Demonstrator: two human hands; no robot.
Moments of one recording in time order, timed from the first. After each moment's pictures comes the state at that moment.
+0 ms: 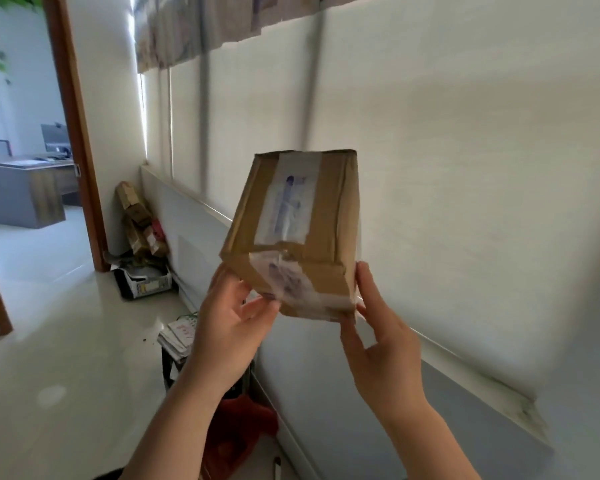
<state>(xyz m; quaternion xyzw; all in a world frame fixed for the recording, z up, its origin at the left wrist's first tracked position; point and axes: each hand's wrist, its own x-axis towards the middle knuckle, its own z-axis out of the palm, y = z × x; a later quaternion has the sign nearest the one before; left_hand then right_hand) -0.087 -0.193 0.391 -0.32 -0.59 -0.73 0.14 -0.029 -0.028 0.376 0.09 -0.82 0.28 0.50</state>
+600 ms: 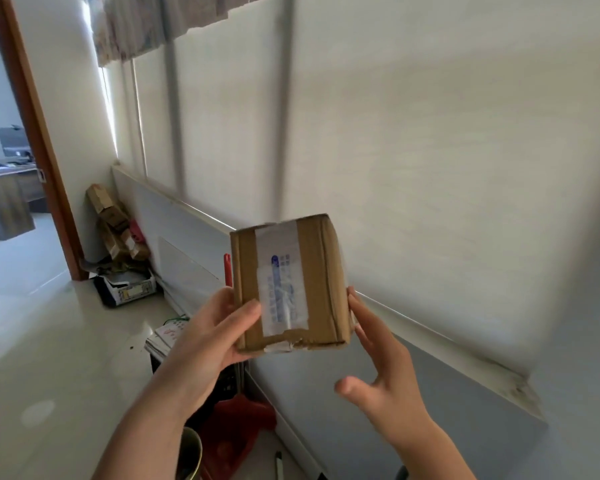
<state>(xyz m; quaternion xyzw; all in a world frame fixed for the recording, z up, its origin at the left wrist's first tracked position) -0.113 -0.205 0.383 -0.27 -0.60 -0.74 -0.14 -0.028 -0.009 0.348 0.12 -0.78 0.51 0.34</state>
